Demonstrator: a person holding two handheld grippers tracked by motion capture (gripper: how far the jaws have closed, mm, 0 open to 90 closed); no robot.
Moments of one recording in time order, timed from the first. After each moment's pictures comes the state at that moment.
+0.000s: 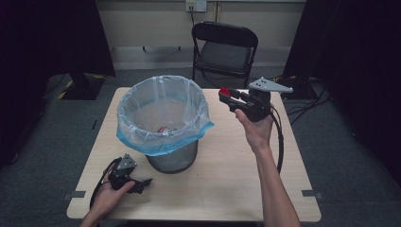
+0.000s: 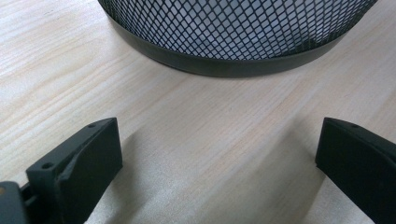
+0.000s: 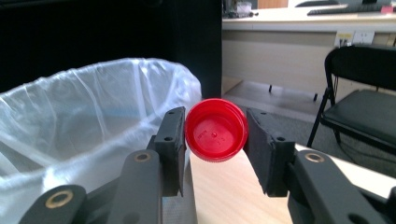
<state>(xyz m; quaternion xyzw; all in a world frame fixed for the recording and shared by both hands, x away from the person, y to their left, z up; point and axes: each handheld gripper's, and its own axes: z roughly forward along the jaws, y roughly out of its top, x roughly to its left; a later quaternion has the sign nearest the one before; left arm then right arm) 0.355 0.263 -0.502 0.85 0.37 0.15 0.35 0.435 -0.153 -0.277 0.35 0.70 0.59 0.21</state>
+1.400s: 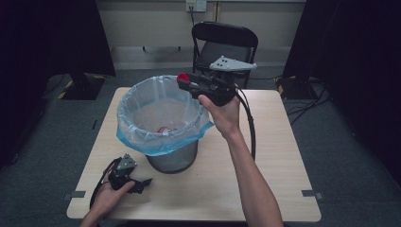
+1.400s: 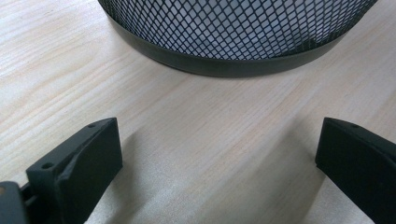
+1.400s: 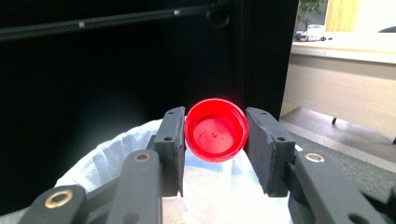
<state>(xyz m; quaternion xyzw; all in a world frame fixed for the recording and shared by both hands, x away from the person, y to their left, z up) 0.355 0.263 -0.502 0.85 0.37 0.15 0.35 0.441 -0.062 -0.227 0.25 0.72 0.63 0.15</state>
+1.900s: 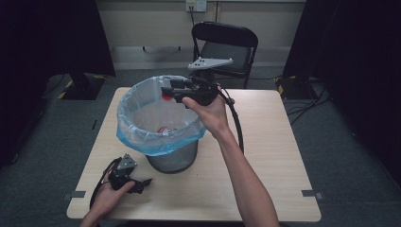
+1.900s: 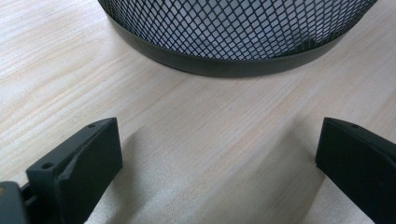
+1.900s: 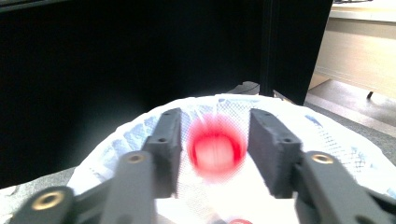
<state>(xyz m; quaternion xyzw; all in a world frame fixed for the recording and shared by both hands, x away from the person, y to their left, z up) 0.355 0.263 -0.502 0.85 0.37 0.15 0.35 0.450 -0.027 -0.231 0.24 0.76 0.59 0.09</state>
